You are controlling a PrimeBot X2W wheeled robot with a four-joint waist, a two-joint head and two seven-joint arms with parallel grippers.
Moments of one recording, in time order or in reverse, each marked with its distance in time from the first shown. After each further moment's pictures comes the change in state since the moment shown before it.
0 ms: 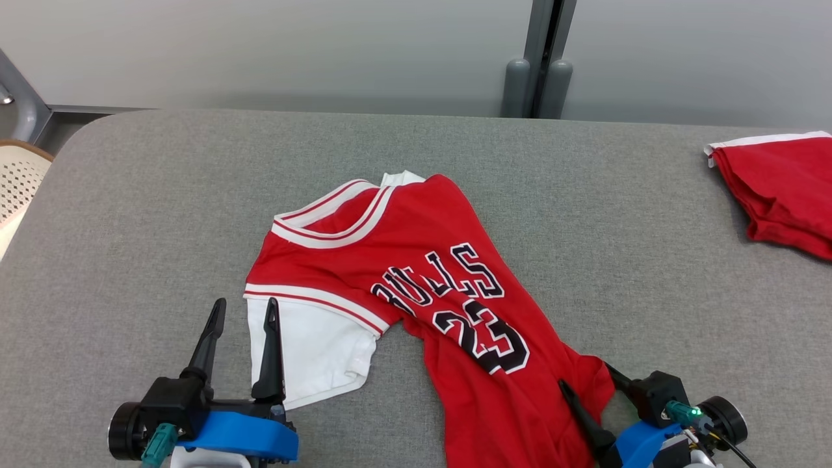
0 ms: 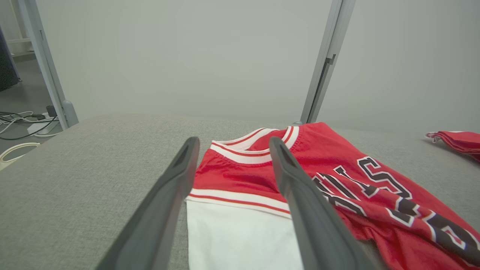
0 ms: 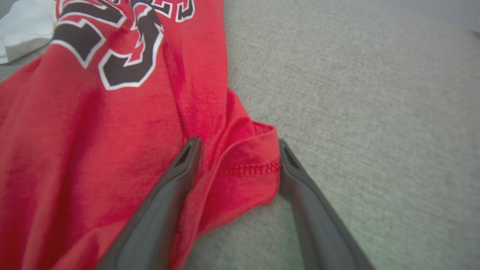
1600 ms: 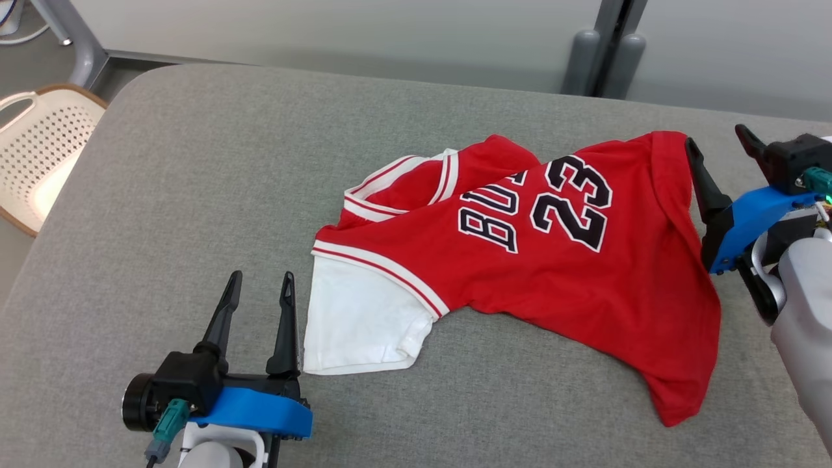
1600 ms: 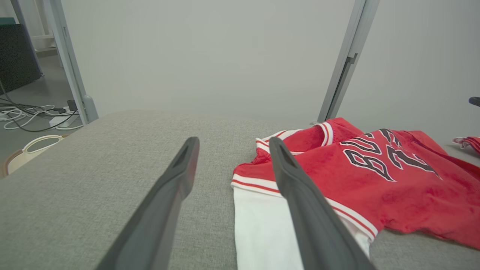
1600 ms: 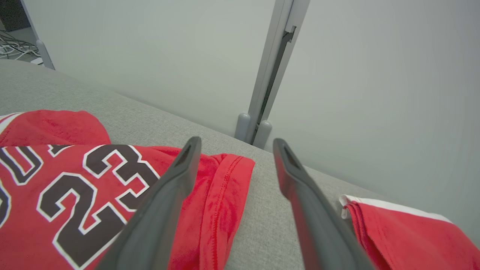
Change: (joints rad) left arm -0.068 0.000 -0.054 0.010 -0.029 0.013 0.000; right arm -0.631 -0.128 -0.095 0.412 0.018 0.000 -0.090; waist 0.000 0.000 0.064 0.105
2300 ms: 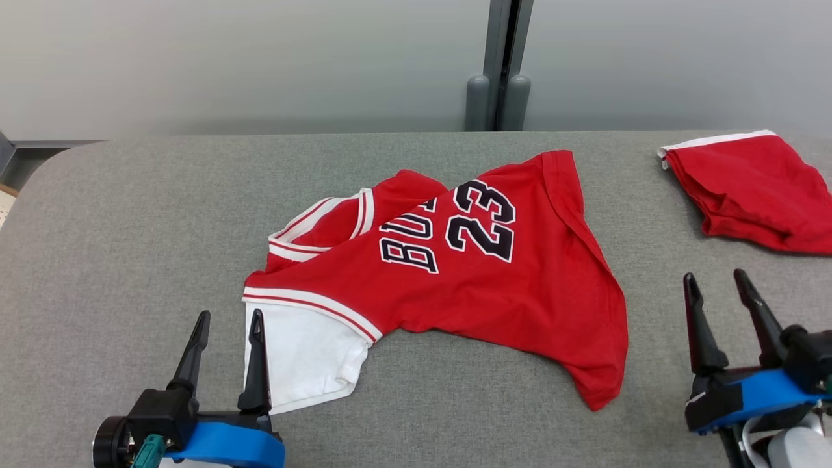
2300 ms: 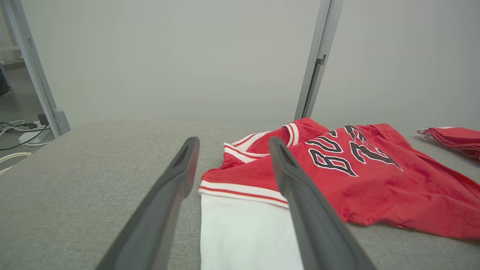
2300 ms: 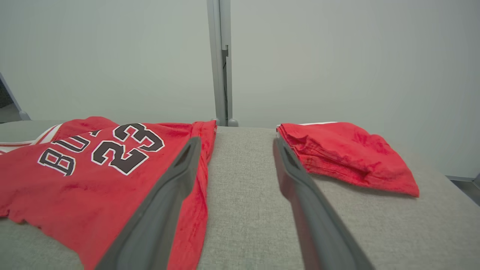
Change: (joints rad) left arm 0.095 0.000 0.097 -0.012 0.057 -0.019 0.000; right arm 0.682 0.166 -0.347 -0.691 -0.032 0.000 -0.004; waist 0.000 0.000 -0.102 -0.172
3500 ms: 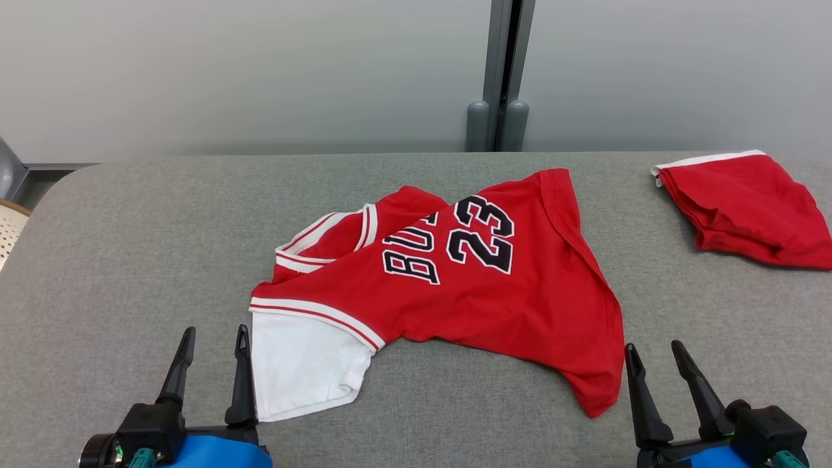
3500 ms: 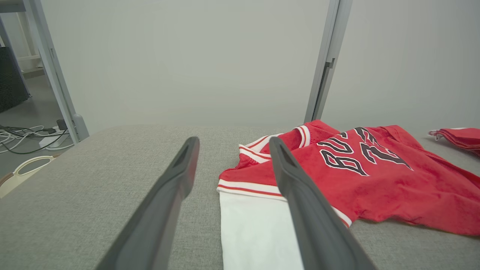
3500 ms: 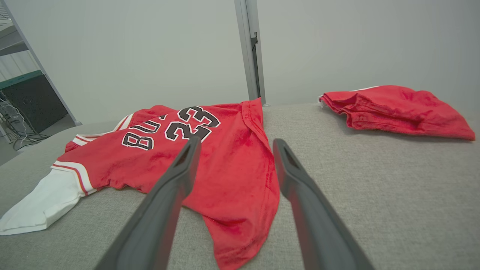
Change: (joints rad) left arm 0.033 0.000 0.045 0.006 0.033 -0.005 0.000; right arm 0.218 0.155 0.057 -0.150 0.001 0.000 0.000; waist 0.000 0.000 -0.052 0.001
